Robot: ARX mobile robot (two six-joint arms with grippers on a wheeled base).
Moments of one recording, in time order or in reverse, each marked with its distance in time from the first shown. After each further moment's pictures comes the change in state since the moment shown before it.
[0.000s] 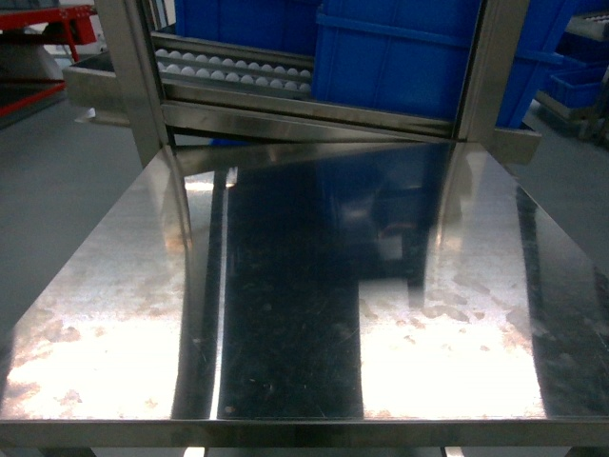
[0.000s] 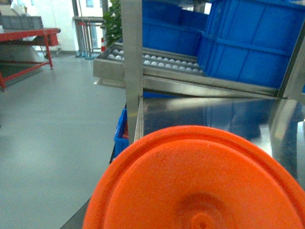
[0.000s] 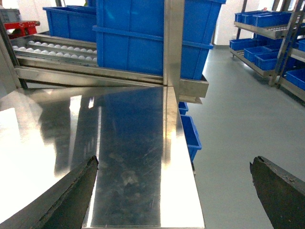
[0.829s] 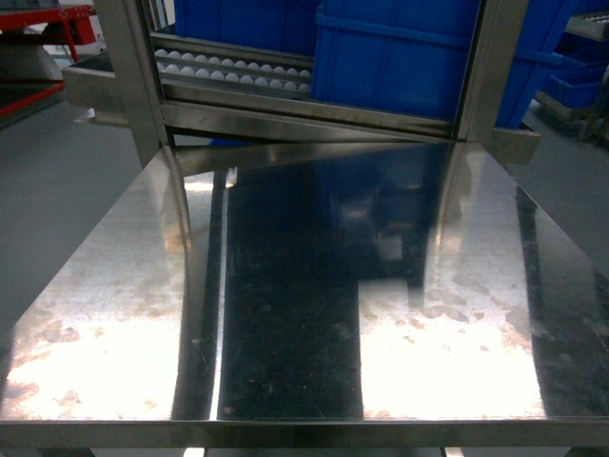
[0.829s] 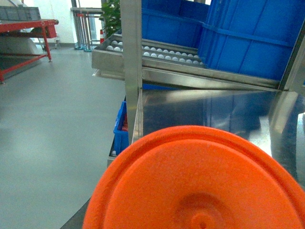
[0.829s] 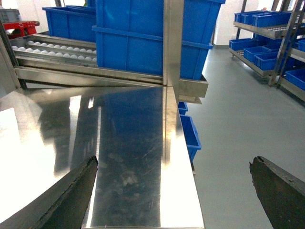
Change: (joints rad) left arm 0.001 0.000 -0.003 -0.023 0.000 0.000; right arm 0.000 0.000 0.000 0.000 0.000 0.000
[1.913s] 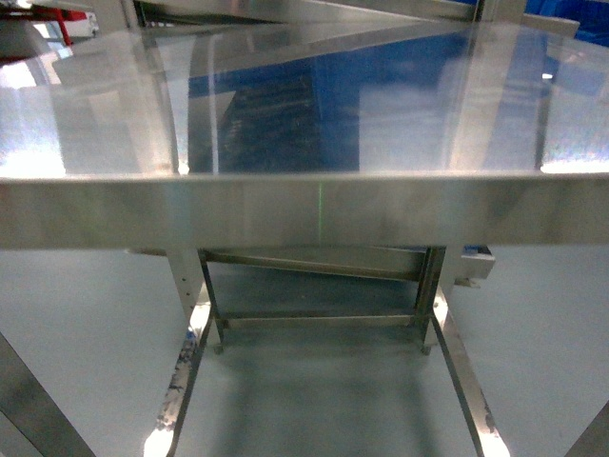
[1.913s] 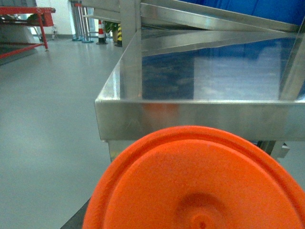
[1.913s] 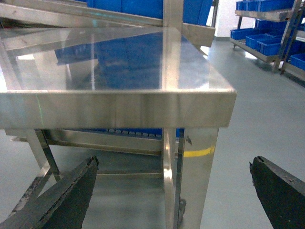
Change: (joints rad) left arm 0.000 0.000 0.000 0.000 0.000 0.000; right arm 0.000 0.000 0.000 0.000 0.000 0.000
